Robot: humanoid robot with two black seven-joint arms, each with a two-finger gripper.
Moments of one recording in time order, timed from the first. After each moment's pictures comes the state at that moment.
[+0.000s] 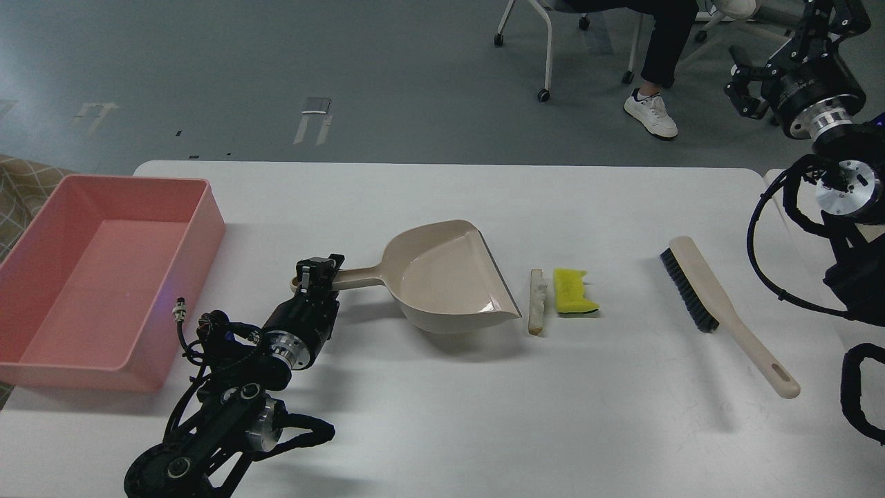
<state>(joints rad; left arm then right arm) -0.04 0.10 -1.13 -1.33 1.09 0.20 -0.01 0.92 -0.28 1.17 0.51 -0.51 0.29 0.17</state>
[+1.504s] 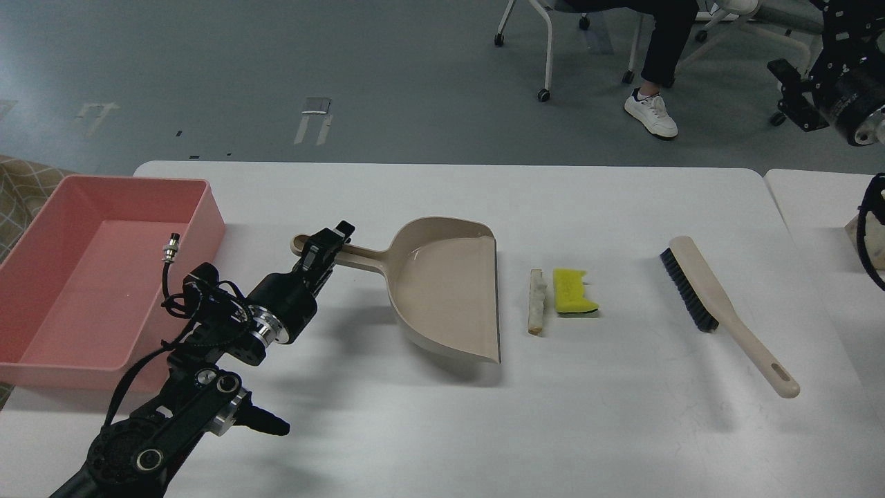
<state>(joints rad) -0.11 0.27 -1.06 -1.36 1.31 0.07 -0.13 0.92 -0.64 0.76 0.78 -0.71 0.29 0.18</state>
